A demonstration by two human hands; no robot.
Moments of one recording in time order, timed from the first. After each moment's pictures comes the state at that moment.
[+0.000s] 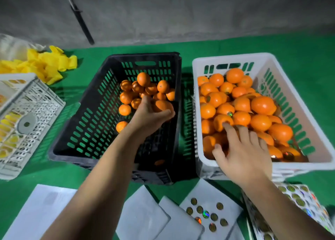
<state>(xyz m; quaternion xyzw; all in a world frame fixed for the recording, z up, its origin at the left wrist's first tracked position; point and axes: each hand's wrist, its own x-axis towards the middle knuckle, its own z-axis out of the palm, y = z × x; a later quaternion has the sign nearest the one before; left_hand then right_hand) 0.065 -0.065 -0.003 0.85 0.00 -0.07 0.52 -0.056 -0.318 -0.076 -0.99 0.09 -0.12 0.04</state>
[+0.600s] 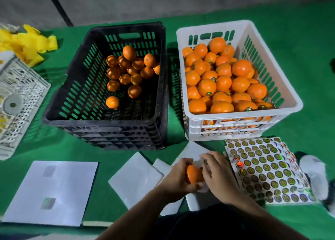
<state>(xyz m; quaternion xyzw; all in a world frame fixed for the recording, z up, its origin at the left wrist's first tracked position) -0.169 -0.099 -0.192 0.83 -0.16 -0.32 0.43 -0.209 -0.296 -0.207 -0.96 -0.01 -0.06 0.28</state>
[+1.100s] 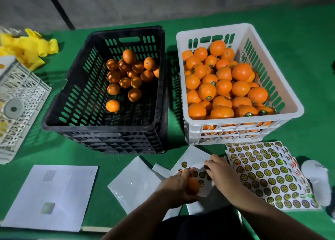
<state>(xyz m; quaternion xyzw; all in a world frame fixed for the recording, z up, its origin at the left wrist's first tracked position) -0.162 -0.101 -0.210 0.88 -0.22 -0.36 0.21 -0.182 -0.322 -0.237 -0.99 -0.02 0.11 0.12</state>
